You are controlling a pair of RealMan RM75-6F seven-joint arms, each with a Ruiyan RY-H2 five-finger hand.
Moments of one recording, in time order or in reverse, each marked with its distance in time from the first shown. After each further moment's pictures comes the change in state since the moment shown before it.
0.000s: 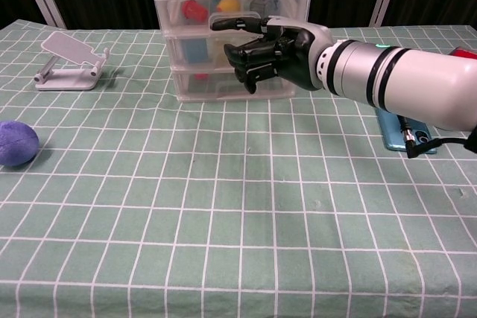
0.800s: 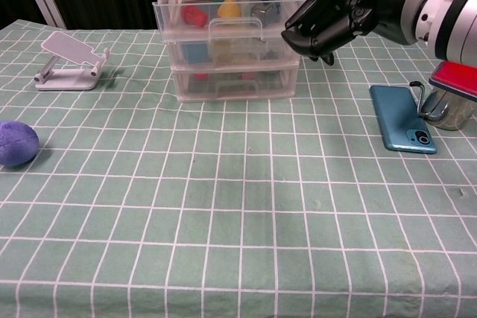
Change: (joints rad) left arm 0.001 -0.009 0.000 0.007 0.006 -0.002 -0.005; right arm -0.088 0.337 -0.115 -0.407 -0.004 0.235 -0.649
